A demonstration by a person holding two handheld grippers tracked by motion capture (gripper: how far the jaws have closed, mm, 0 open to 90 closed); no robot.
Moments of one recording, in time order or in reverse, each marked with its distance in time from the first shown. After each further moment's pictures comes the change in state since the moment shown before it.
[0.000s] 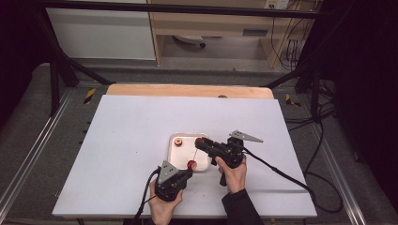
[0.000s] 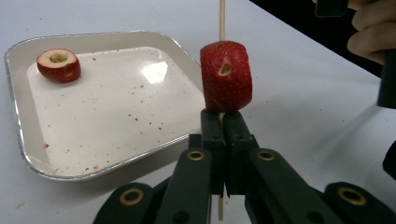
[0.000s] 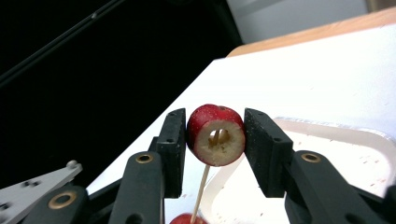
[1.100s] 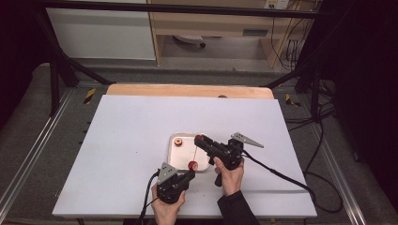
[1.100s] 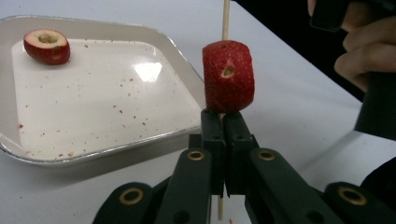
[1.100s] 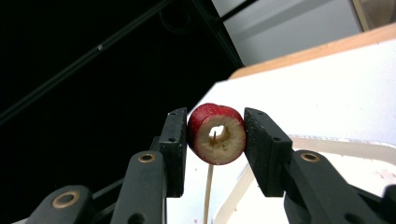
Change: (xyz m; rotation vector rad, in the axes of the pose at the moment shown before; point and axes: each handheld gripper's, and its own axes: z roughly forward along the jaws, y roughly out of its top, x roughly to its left) left arm -0.010 -0.004 0.002 -0.019 -0.002 -0.117; right arm 0.007 -0.006 0.001 -0.115 -0.008 0.042
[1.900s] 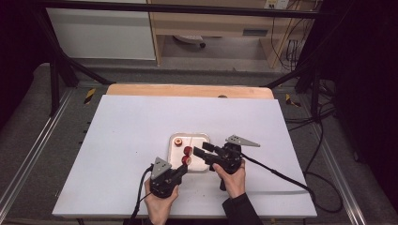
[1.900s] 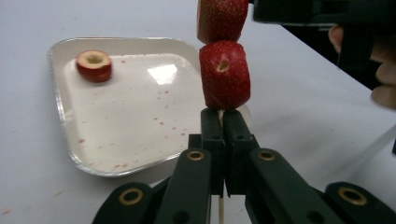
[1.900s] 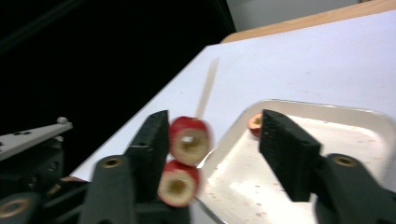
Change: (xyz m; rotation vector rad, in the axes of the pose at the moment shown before) left arm 0.022 0.013 -0.013 0.001 0.050 0.041; right arm -0.002 -0.006 -0.002 0.159 -0.042 -0.098
